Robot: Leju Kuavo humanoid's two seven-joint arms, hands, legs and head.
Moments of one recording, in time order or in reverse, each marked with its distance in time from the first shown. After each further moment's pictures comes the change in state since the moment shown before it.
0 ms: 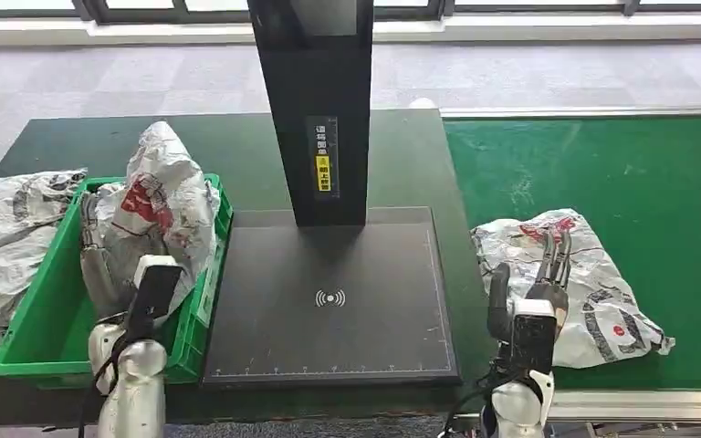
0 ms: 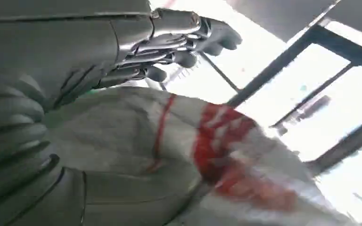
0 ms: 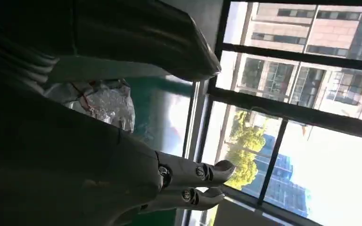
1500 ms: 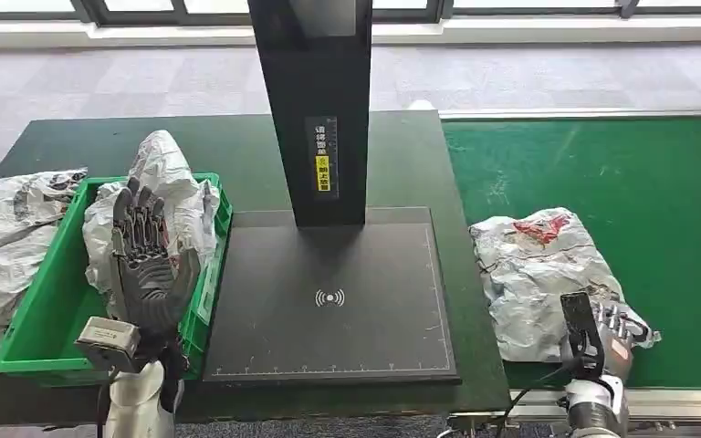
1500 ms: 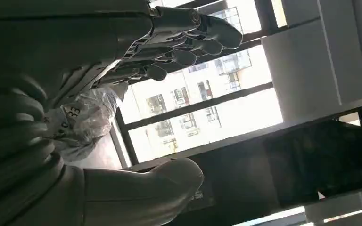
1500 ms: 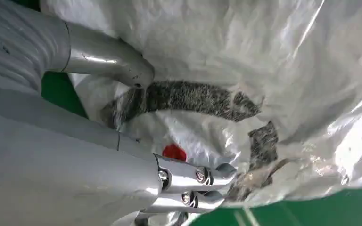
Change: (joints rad) left arm 0.143 0.026 -0.267 -0.242 0.472 -0.459 -0.204; right arm -0.427 -0.274 -0.825 0.905 0.710 0.119 0.147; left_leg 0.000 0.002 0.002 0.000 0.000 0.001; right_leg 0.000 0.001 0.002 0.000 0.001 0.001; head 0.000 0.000
